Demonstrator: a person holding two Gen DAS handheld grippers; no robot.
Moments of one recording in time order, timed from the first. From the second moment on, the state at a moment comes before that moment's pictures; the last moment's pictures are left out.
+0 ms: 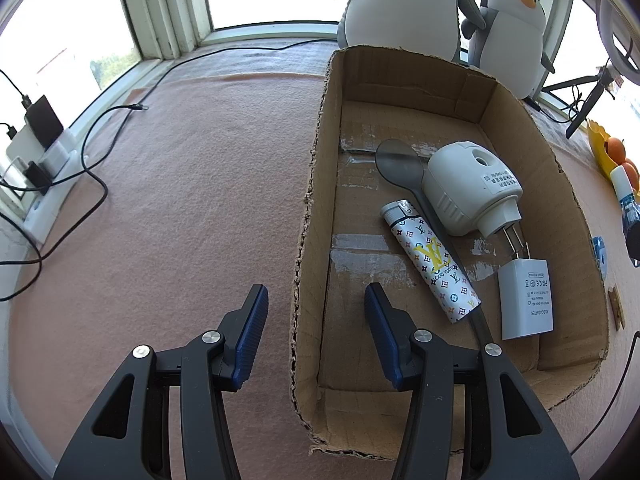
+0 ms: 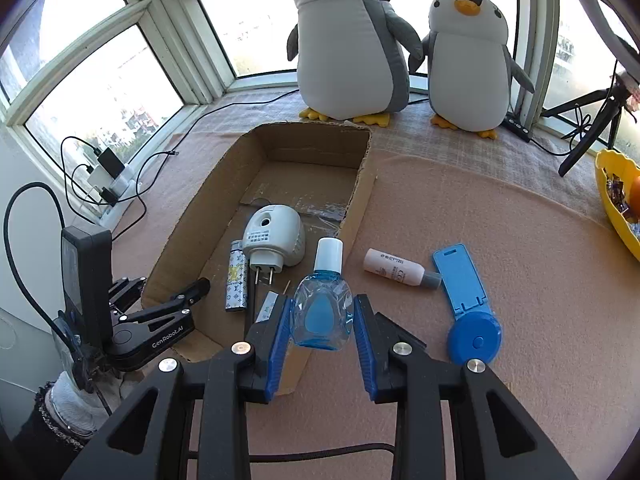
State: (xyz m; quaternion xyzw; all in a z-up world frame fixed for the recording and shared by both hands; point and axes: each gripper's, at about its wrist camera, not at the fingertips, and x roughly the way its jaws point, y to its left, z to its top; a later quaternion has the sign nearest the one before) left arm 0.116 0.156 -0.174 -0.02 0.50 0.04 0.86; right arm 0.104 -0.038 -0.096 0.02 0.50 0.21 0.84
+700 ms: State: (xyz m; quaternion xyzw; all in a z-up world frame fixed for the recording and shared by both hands) left arm 0.114 0.158 -0.174 -0.02 0.50 0.04 0.86; right arm 0.100 0.027 -0.134 -0.01 0.53 0.25 0.81
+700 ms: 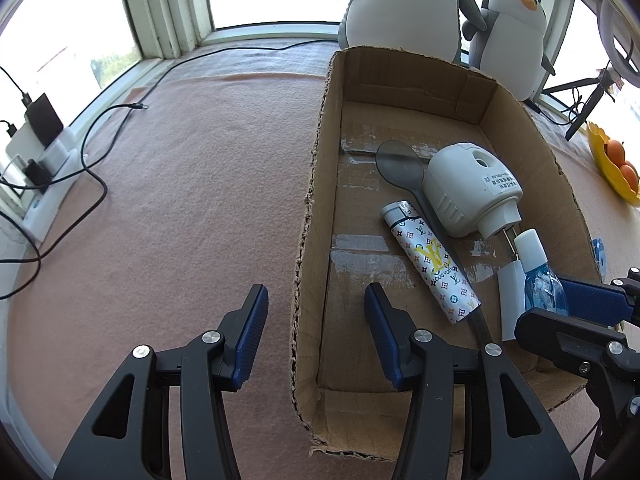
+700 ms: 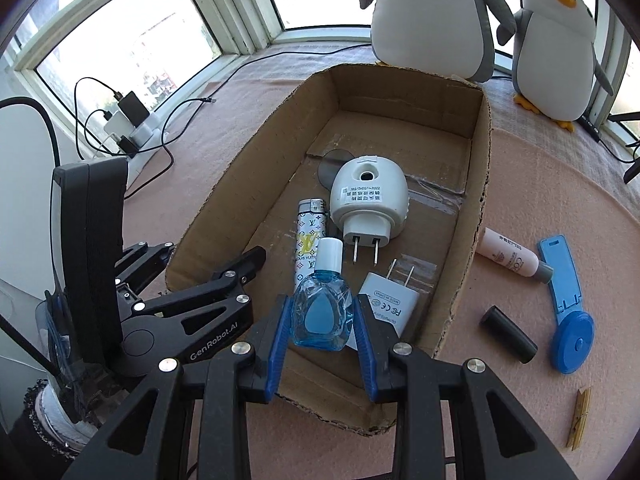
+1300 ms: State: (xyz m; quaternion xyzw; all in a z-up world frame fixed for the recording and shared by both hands) left arm 0.114 0.158 -0.174 -0.02 0.50 0.04 0.86; right arm 0.097 0.006 -0.113 0.00 0.50 0.25 0.83
